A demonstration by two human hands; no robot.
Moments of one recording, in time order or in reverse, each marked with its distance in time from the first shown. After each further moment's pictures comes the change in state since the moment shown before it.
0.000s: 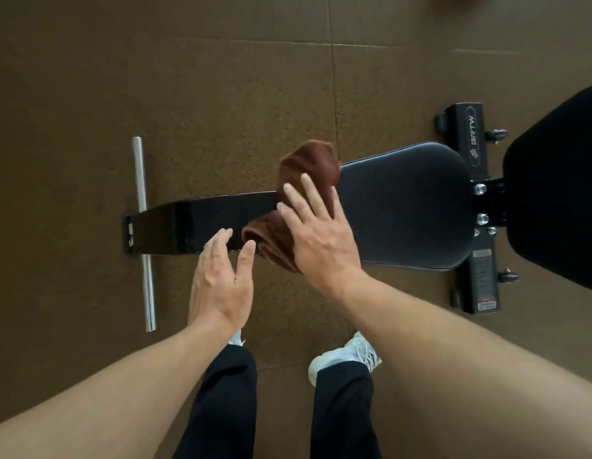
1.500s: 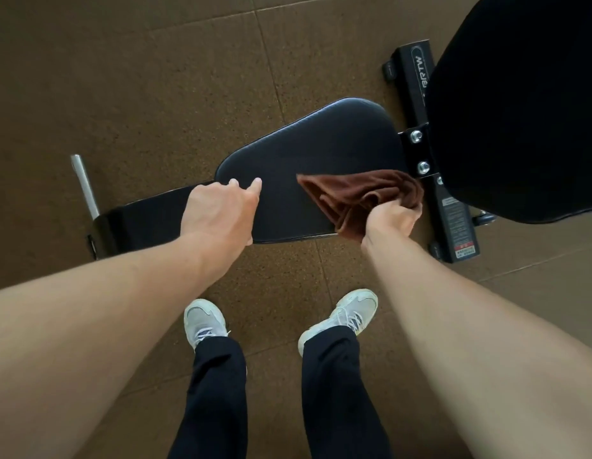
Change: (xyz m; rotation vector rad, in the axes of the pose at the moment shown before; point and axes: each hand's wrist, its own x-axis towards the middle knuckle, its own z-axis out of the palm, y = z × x) left_hand 0.027 0.148 0.048 1.308 -0.008 0.626; right_hand -0.073 0.152 0.024 1.331 0.602 1.878
